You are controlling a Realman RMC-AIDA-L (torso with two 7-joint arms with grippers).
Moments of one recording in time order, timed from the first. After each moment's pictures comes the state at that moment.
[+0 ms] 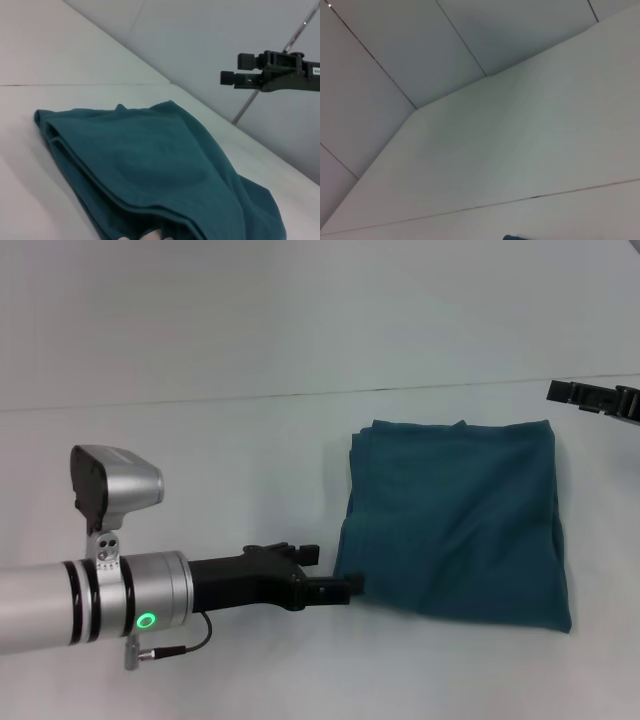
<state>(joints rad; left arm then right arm) -0.64 -2.17 1.06 0.49 1.78 1.16 -1.63 0.56 1.88 -0.63 -0.58 -1.88 -1.19 1.98</state>
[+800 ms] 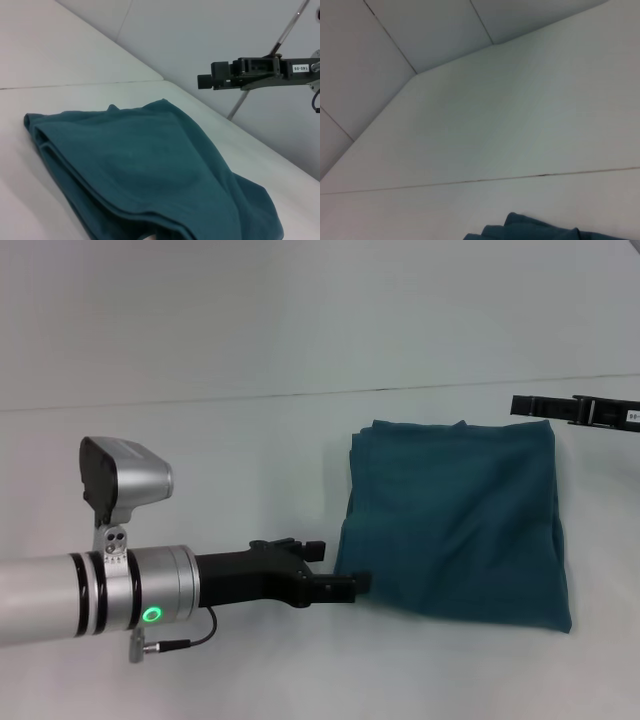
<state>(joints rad) -0.65 -2.17 1.07 0.49 1.78 1.15 -1.62 0.62 1.90 -0.66 -0.58 -1.99 -1.15 1.99</state>
